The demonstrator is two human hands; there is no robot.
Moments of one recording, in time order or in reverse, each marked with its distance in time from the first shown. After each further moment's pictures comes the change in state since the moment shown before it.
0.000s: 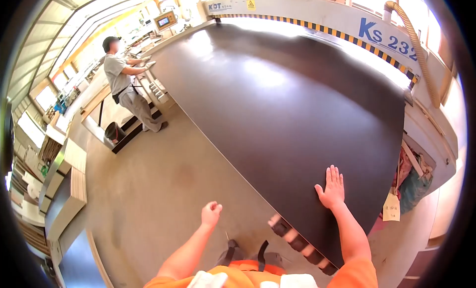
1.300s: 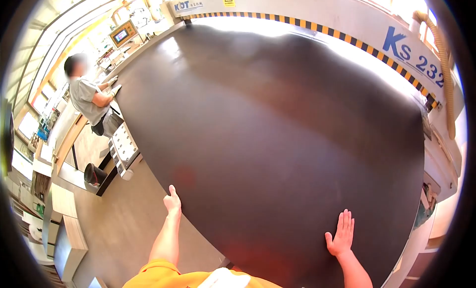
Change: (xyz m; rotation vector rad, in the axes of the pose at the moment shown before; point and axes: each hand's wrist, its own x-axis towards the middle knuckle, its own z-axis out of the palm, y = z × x) left_hand 0.626 0.270 0.031 0.230 0.455 -0.192; right_hand 0.358 -0.048 -0.007 0.021 -0.050 0.111
